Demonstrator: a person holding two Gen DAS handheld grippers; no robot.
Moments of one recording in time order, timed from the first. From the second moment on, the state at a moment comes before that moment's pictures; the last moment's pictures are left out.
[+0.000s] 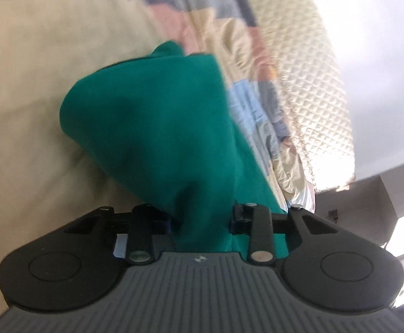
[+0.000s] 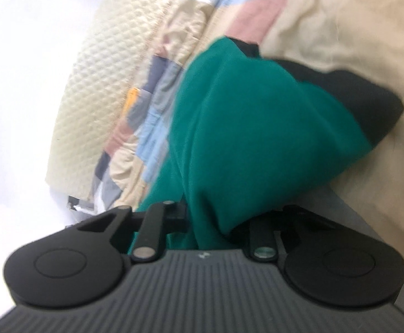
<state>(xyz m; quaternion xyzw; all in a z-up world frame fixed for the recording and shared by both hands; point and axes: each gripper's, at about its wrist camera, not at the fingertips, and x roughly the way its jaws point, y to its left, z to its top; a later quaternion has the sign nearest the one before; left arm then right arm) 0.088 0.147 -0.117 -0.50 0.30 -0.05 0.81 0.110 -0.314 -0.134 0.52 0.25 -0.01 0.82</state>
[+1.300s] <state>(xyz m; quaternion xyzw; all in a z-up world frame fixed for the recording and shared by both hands) 0.069 0.142 0.012 -0.43 0.31 -0.10 0.84 0.063 -0.341 -0.035 0.47 0.25 0.03 0.85</state>
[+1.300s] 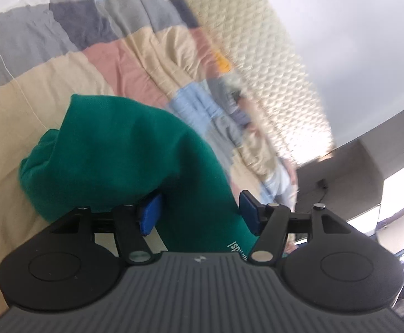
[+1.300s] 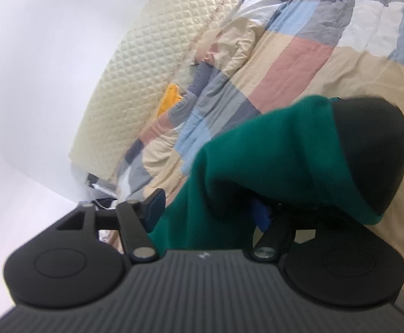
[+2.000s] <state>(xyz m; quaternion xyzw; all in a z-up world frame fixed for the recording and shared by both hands) 0.217 0.106 -0.060 -0.37 0.29 -0.14 0.87 0.193 -0.339 -0.097 0.40 0.26 0.05 0.88</state>
